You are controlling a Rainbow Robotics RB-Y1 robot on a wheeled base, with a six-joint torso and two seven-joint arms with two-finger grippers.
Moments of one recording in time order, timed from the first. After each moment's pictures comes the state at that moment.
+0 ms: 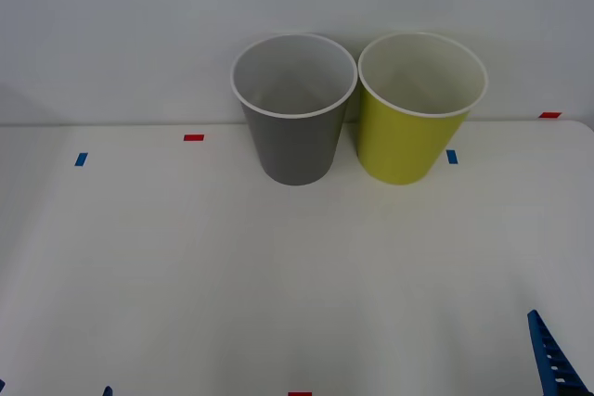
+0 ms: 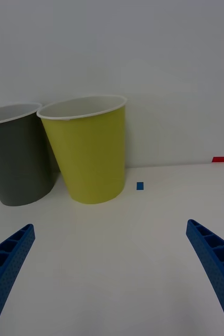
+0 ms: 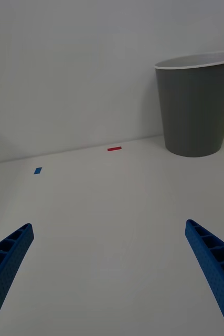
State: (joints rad) right arm 1.19 -0.44 0.02 -2.34 -0.02 -0.51 1.15; left arm 1.33 0.40 -0.23 -2.21 0.15 -0.71 -1.68
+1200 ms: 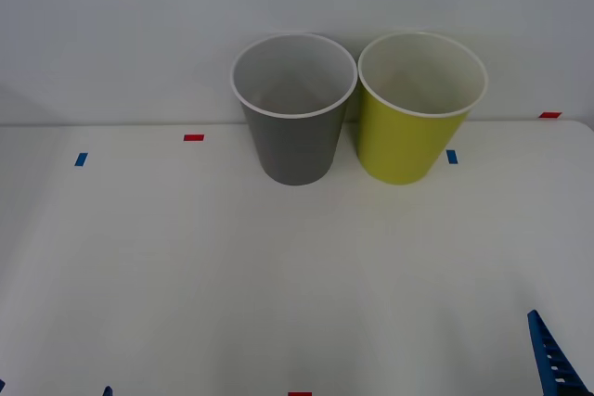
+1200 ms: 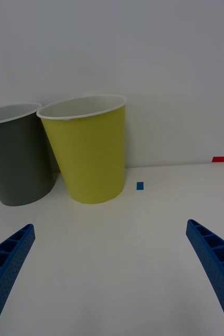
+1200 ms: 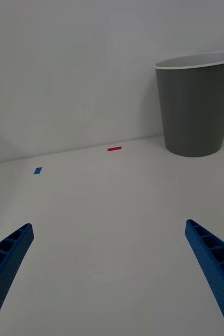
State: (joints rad) right arm 1.19 -0.44 0.02 -2.34 -0.02 -0.51 1.15; left arm 1.33 0.40 -0.23 -2.21 0.15 -0.71 -1.68
